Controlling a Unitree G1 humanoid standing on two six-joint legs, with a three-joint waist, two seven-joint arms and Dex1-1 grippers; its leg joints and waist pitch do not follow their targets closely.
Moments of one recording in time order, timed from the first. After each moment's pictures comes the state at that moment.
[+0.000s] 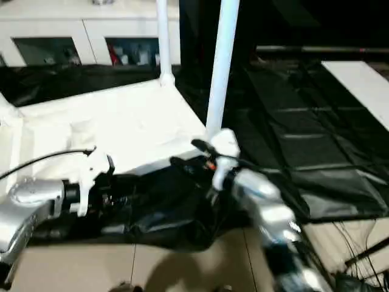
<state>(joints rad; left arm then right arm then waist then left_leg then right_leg) -0.23 0.55 -0.13 -0.09 -0.20 0.54 -0.92 -0.44 -0.18 0.15 0.33 0.24 0.18 0.61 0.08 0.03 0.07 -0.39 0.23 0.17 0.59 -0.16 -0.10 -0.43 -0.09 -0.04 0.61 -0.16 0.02</state>
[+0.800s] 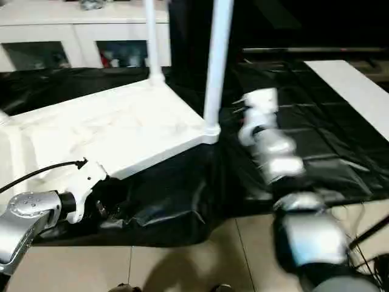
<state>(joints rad) -0.16 0.53 -0.14 -0.04 -0.12 0.48 -0.80 -0.92 -0.34 -0.08 1.16 0.18 -0.10 0.24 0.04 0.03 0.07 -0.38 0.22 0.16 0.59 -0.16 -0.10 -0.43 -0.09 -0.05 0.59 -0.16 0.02</state>
